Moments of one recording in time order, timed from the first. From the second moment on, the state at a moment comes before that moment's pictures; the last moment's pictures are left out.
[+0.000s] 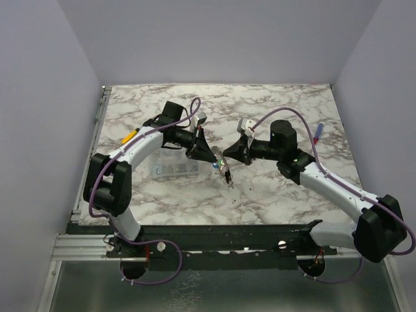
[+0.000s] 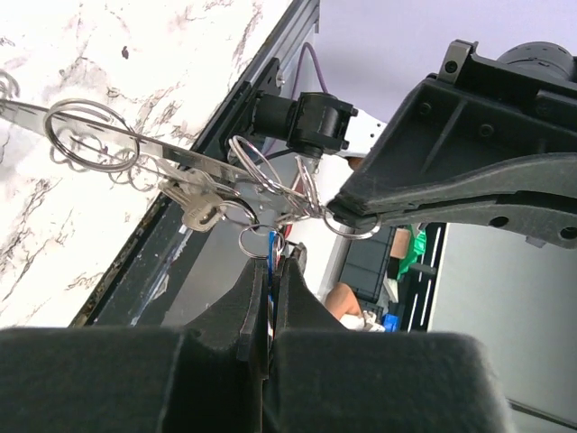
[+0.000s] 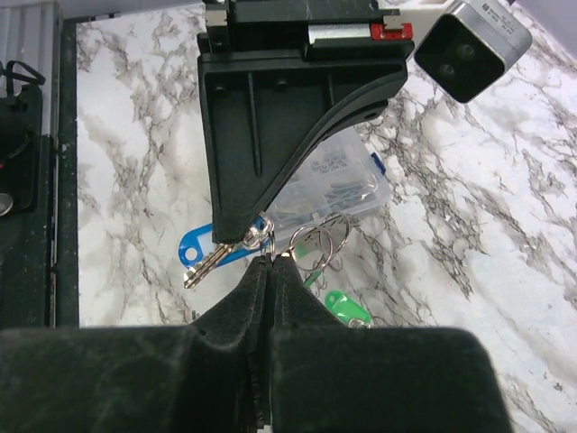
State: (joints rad) left arm -0.37 1.69 1.24 -0.55 1.19 -0.60; right arm 0.57 1.24 0.84 0.12 -0.70 -0.25
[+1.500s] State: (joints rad) left arm -0.70 2.00 1.48 -0.49 0.48 -0.16; right arm 0.06 0.96 0.81 -0.17 -0.57 -0.15
